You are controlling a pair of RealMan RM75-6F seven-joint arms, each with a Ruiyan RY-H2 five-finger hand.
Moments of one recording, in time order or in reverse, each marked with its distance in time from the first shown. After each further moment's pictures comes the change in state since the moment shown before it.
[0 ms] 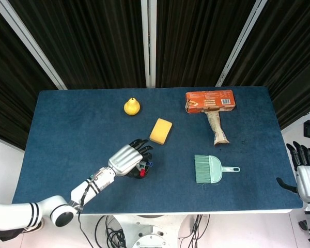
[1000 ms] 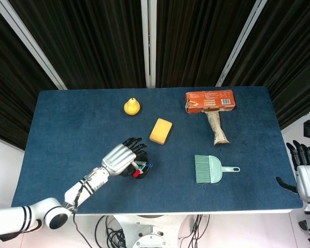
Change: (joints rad) left arm 0.061 0.039 -0.018 -0.023 0.019 0.001 0.010; right arm -0.001 -0.006 0.001 0.005 -0.021 0.021 -0.004
